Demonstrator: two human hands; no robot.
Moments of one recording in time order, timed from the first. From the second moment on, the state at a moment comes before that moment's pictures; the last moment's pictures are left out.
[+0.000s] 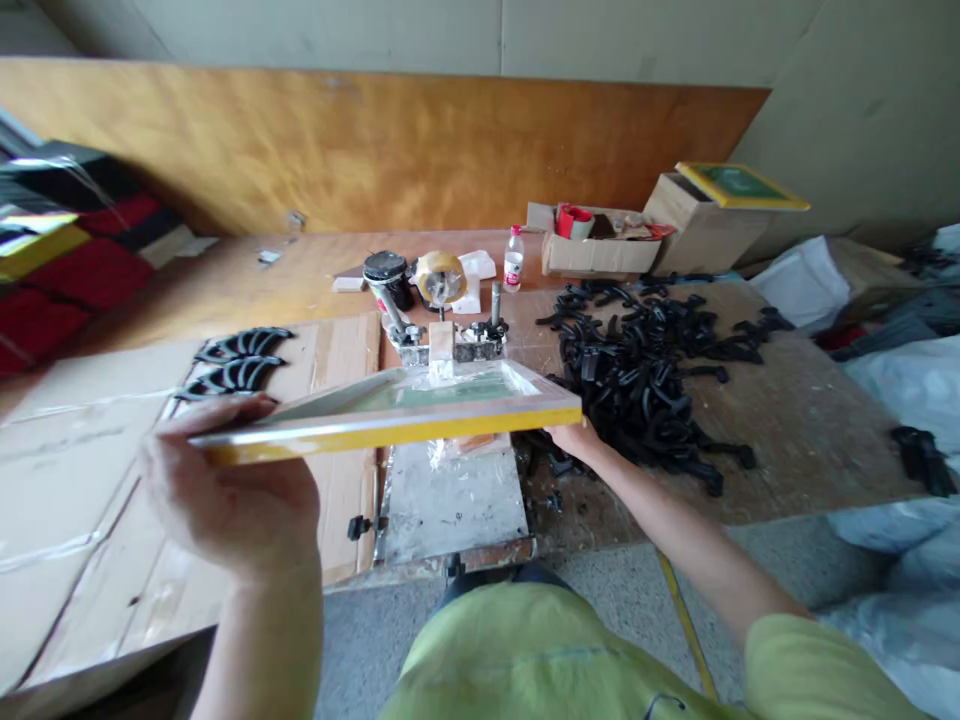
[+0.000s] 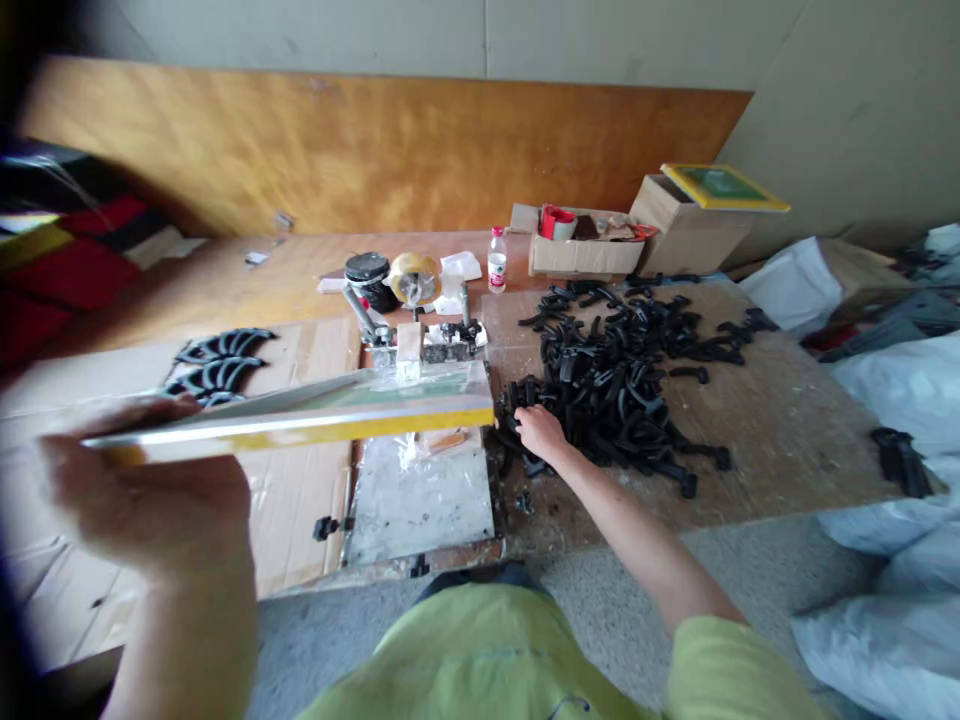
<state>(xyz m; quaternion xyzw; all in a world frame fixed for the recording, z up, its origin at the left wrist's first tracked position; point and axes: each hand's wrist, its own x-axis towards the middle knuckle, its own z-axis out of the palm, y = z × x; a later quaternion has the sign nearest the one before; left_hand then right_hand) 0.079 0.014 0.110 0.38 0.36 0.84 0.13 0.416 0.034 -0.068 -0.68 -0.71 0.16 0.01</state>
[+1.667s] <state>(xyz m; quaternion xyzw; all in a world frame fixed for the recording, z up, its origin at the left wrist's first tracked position) 0.016 -0.072 -0.106 0.30 0.58 0.43 0.62 0.254 0.085 -0.031 -0.48 -0.87 0.09 0.05</state>
